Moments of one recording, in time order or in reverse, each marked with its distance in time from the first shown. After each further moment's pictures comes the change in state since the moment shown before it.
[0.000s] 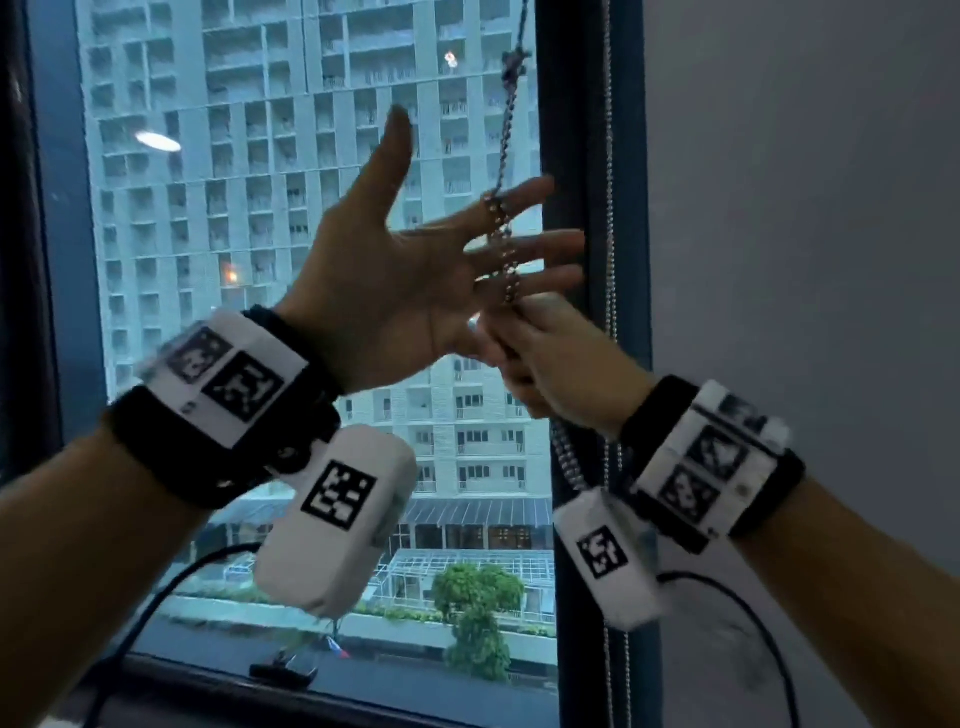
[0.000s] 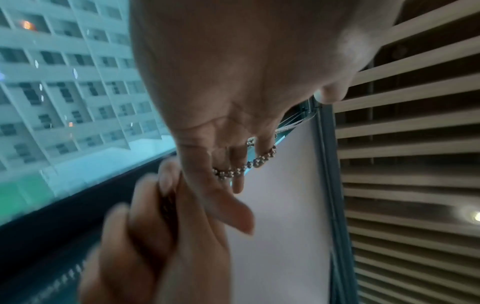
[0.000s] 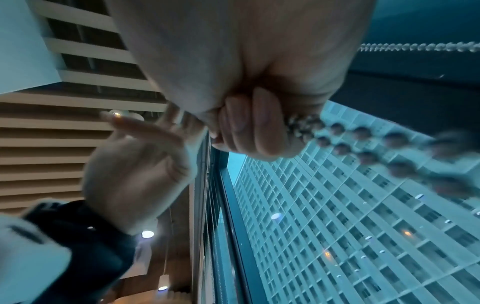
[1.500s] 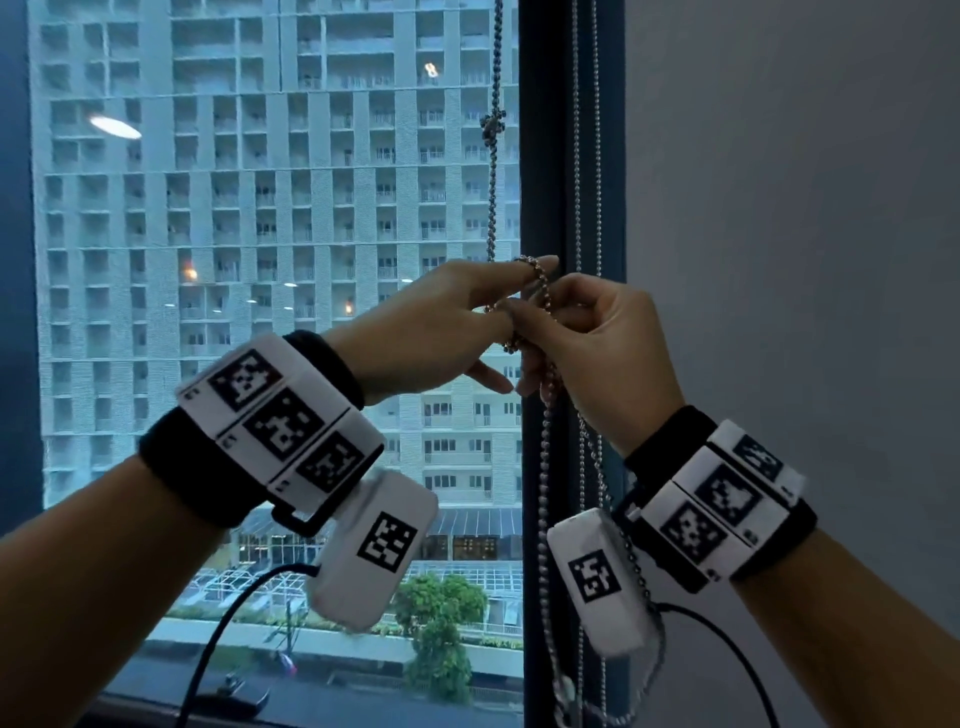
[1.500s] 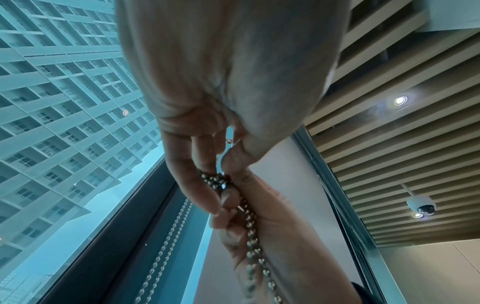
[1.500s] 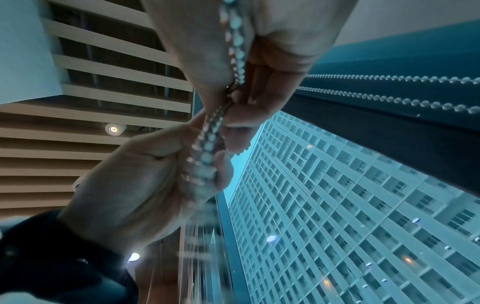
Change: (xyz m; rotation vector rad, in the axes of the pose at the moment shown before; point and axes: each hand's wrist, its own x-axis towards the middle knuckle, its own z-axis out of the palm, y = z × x) left_hand 0.031 -0.029 0.003 0.834 0.297 0.105; right_hand -0.016 0.004 -0.019 0.021 0.447 -0.211
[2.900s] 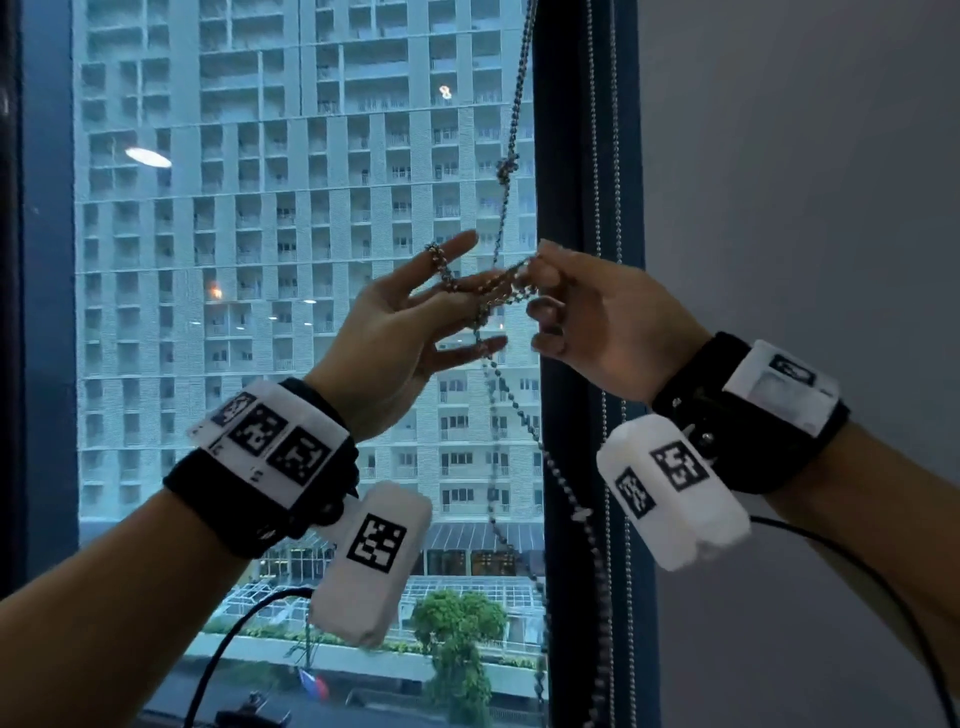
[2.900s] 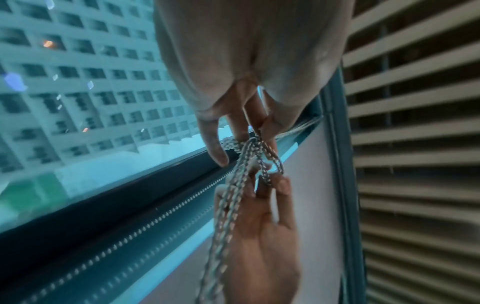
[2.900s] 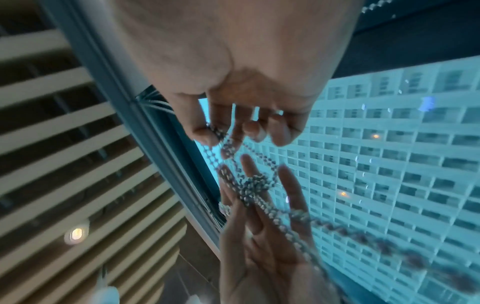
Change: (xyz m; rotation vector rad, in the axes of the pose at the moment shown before) left_hand -0.001 -0.036 -0.022 -0.704 0.312 0.052; right_hand 0.054 -0.002 -0.008 0.518 -0.401 0.367
